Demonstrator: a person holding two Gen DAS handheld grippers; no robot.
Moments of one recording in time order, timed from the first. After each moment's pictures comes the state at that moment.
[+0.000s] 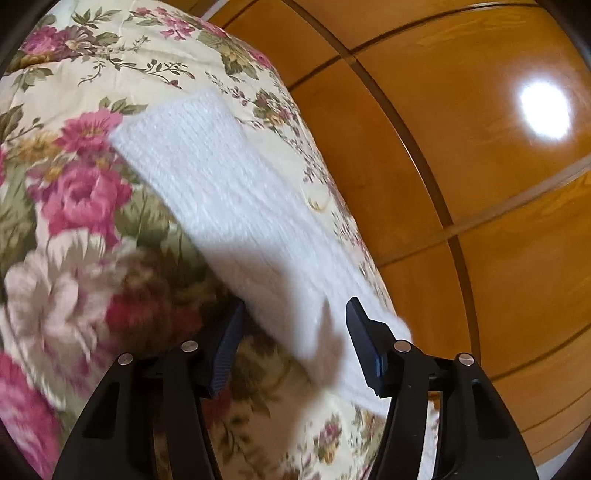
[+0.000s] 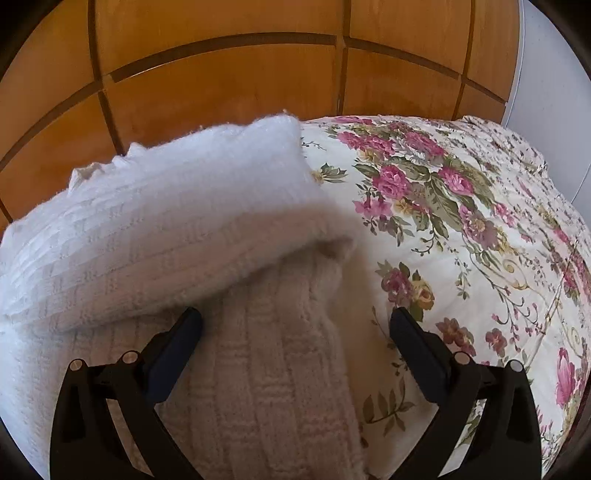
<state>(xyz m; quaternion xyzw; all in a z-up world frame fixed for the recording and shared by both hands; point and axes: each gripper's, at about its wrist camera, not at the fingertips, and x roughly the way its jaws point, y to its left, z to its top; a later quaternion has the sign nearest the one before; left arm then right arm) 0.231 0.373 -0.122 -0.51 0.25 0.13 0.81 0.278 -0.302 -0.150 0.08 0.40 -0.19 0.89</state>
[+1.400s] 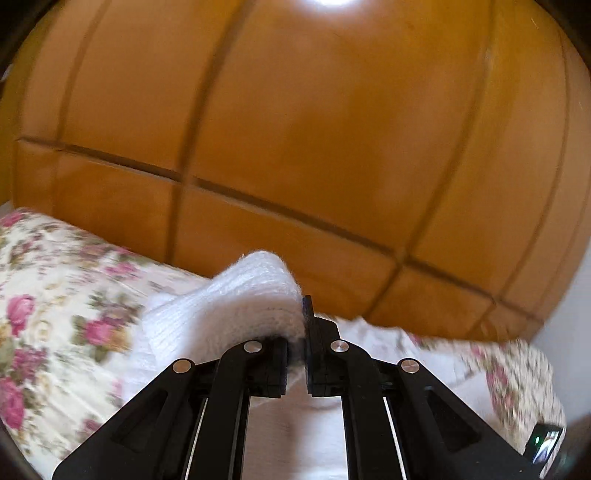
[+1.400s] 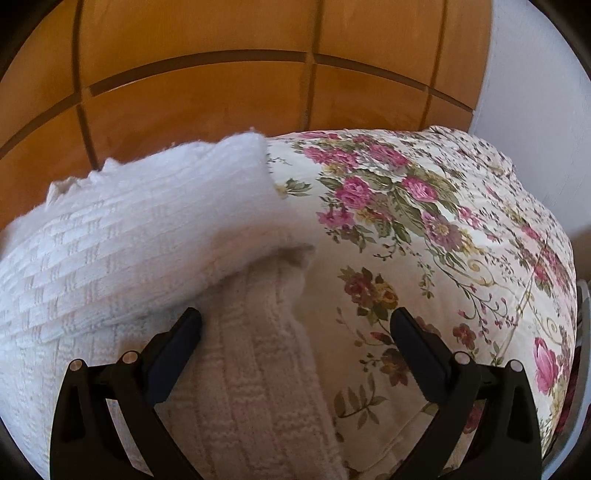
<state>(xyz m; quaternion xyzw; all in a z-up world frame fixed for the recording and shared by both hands) 0.305 0.109 0.023 -0.16 0.24 -0.07 0.96 0.264 -0.302 -0.145 0.07 0.37 -0.25 0.89</state>
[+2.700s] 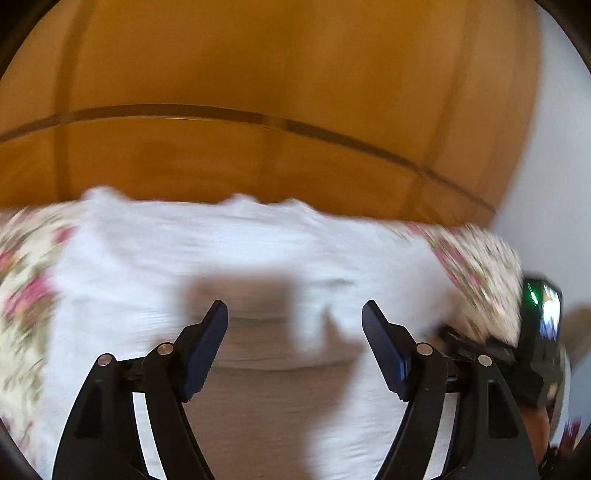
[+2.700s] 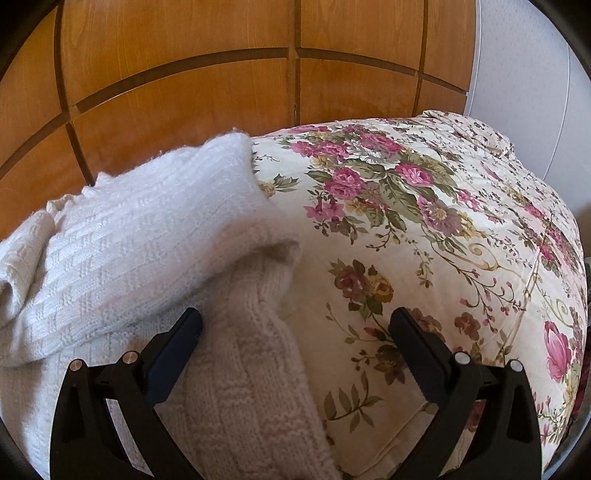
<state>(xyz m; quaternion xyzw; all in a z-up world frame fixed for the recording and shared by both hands) 0.252 0.009 -0.055 -0.09 0.30 -0.18 0.93 0.260 -0.311 -0.146 0.11 0.37 -0.25 0.89</state>
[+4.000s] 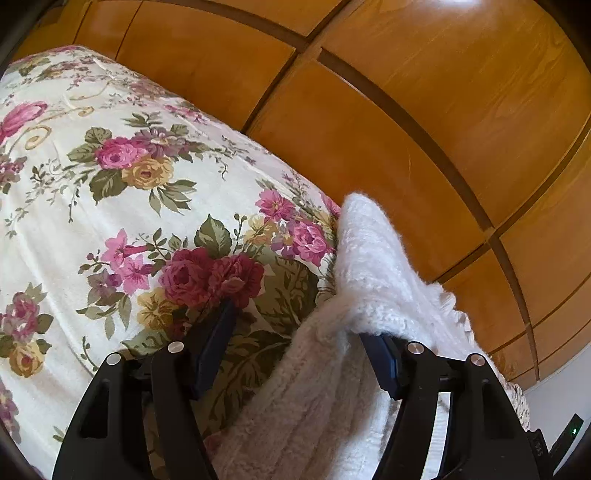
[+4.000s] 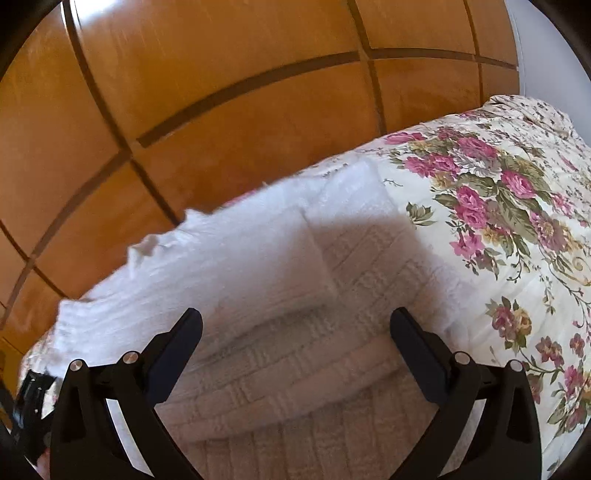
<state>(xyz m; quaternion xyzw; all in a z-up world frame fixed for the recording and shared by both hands) 0.326 0.164 -0.111 -0.32 0.32 0.01 0.89 0.316 -0.285 -0.121 0.22 0.33 -0.11 0.91</state>
